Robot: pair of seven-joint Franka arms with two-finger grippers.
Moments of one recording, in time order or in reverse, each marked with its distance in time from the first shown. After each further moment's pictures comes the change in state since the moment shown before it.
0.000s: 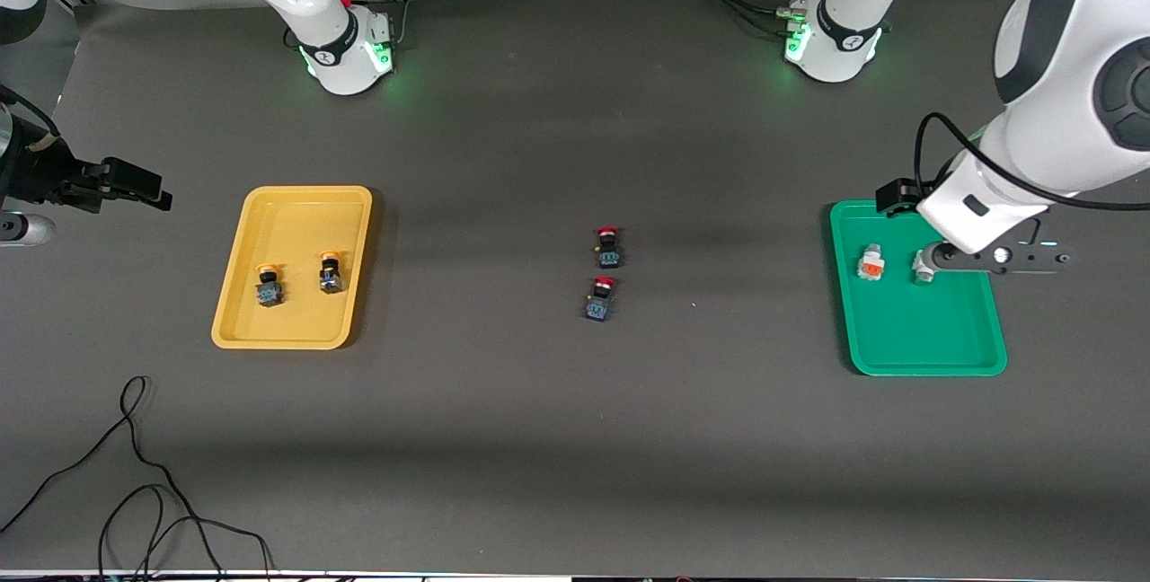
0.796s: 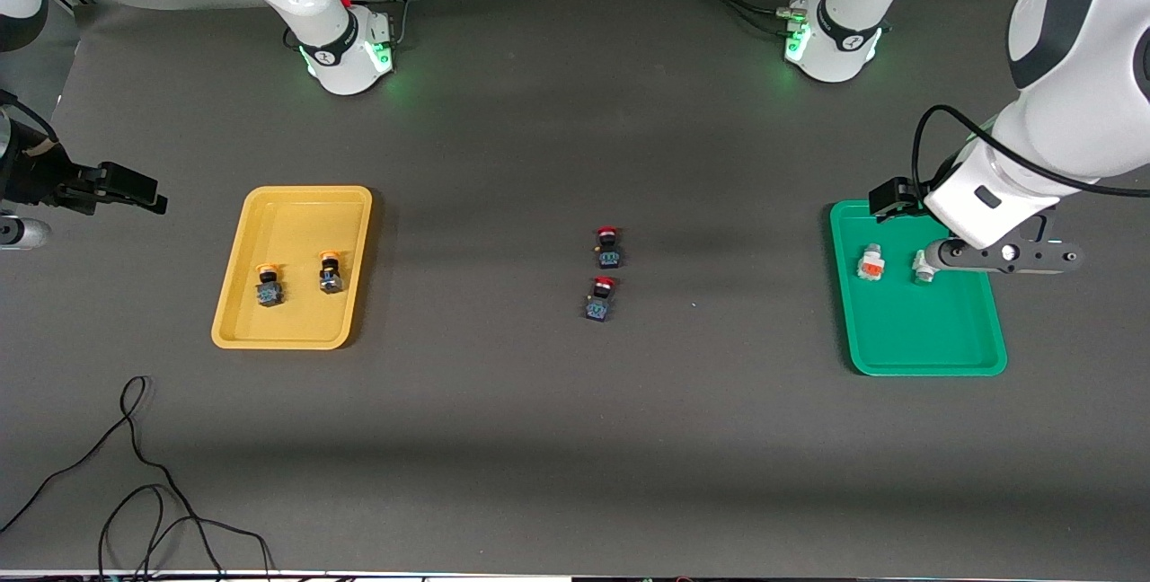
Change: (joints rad) left arm 0.007 -0.009 0.004 0.020 -0.083 0.055 0.001; right arm 0.041 0.000 -0.048 -0.010 -0.020 0.014 0.004
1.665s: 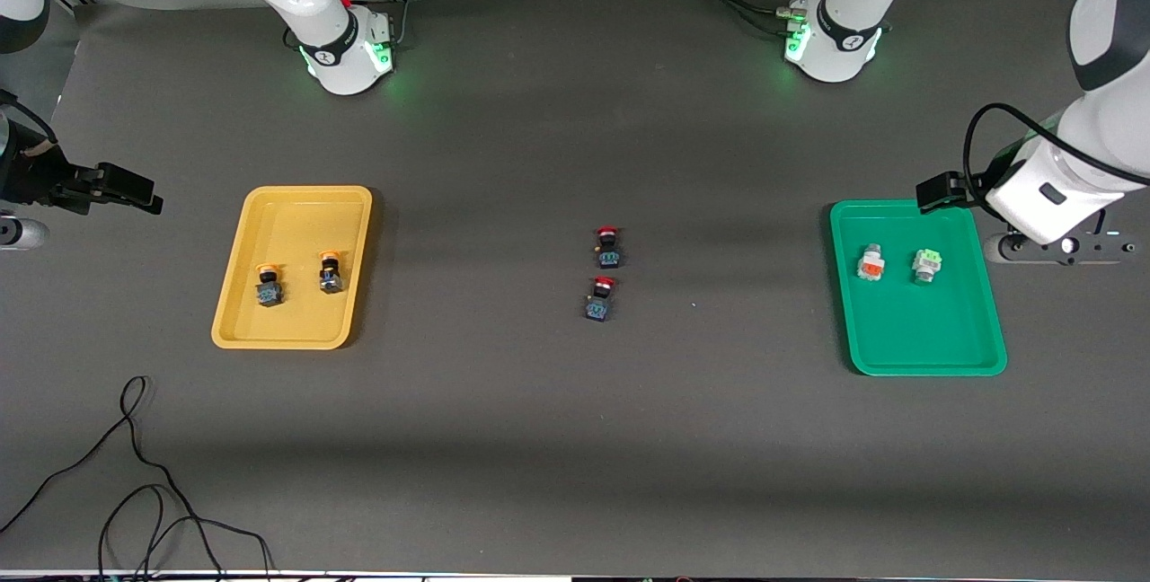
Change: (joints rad) left arm 0.103 -0.068 -0.001 -0.102 -0.002 0.021 0.081; right arm 0.002 0.000 -0.004 0.000 -0.019 0.000 0.000
